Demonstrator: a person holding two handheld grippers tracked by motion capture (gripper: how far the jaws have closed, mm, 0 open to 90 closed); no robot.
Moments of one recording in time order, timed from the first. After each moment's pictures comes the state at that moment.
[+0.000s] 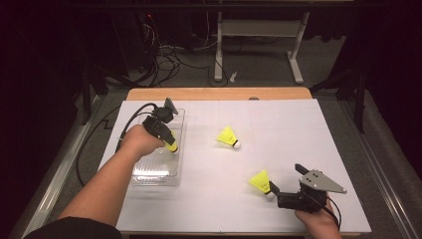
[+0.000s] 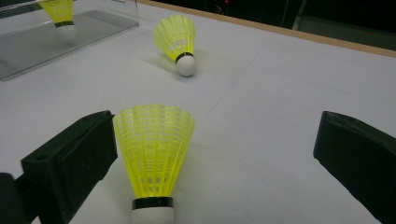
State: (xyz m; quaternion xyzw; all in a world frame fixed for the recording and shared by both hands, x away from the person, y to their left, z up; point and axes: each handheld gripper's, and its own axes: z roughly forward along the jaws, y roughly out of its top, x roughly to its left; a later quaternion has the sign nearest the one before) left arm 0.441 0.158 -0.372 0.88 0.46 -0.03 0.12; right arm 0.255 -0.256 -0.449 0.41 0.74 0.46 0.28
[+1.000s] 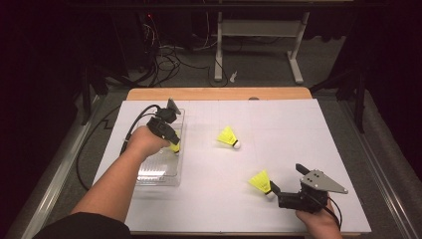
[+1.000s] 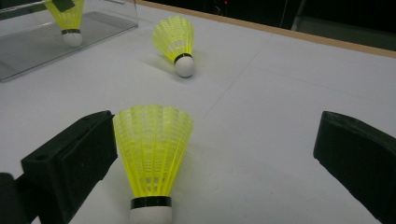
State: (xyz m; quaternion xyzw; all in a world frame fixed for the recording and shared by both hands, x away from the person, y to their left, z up) left arm 0.453 0.153 -0.389 0.87 0.47 -0.04 0.14; right arm 0.255 -0.258 -0.448 0.41 0.74 0.46 0.28
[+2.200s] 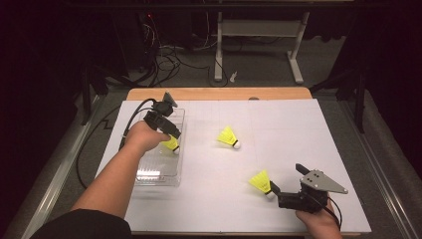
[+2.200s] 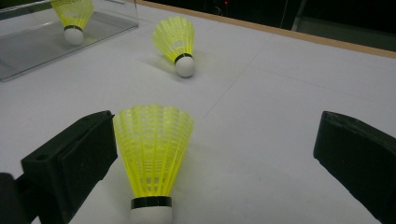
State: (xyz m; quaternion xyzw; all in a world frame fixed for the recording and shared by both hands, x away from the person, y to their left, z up) left arm 0.460 0.160 -0.373 0.86 0.49 0.00 0.15; right arm 0.255 -0.258 -0.448 0.41 0.74 0.46 0.28
